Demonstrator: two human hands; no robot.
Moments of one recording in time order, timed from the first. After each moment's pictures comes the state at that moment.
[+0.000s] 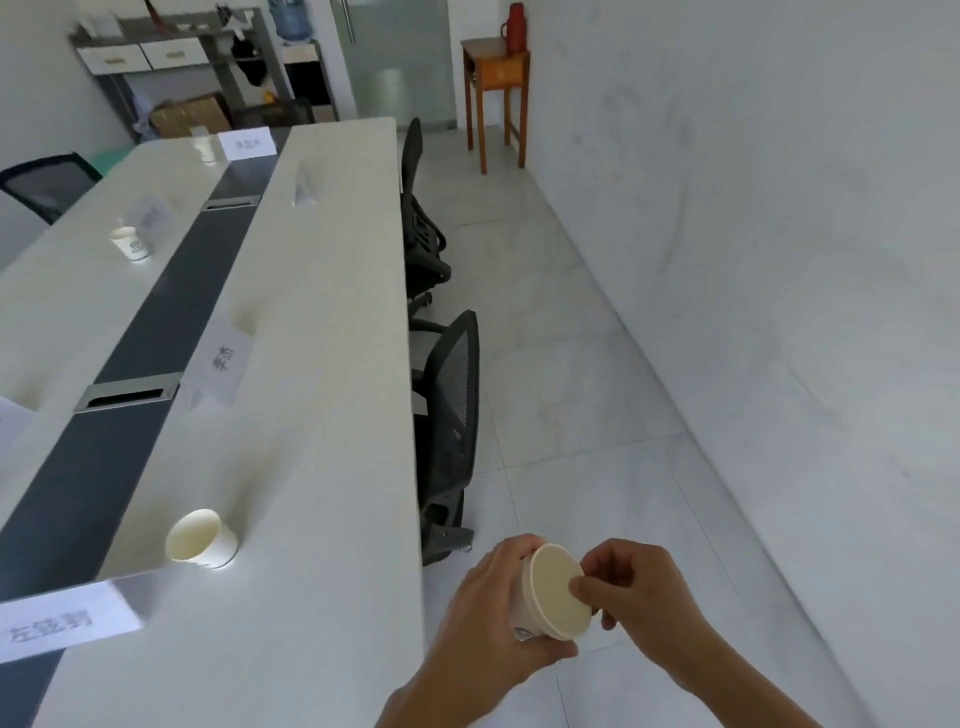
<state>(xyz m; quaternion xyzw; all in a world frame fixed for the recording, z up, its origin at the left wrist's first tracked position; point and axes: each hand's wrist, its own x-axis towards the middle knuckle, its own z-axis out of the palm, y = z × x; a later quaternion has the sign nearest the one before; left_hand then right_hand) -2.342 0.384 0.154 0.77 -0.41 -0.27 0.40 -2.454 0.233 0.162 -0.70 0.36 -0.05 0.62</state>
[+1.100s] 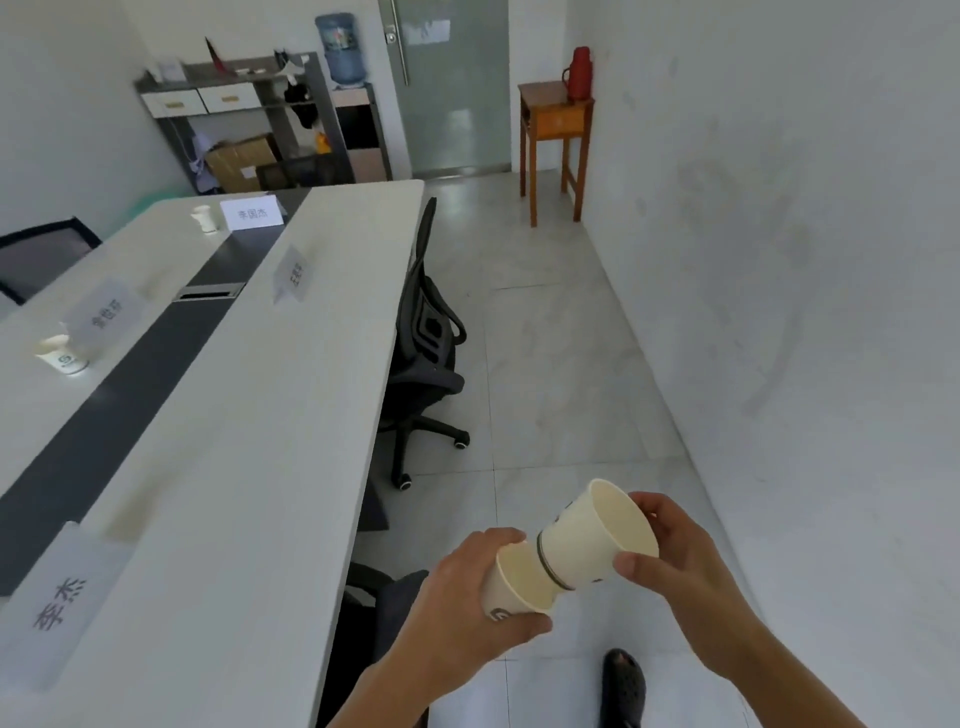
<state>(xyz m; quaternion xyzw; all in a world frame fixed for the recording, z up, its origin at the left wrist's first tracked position) -1.970 -0.013 0.151 0.83 -0.35 -0.21 0.38 -2.095 -0.214 0.172 -0.66 0.22 -0.12 0.71</state>
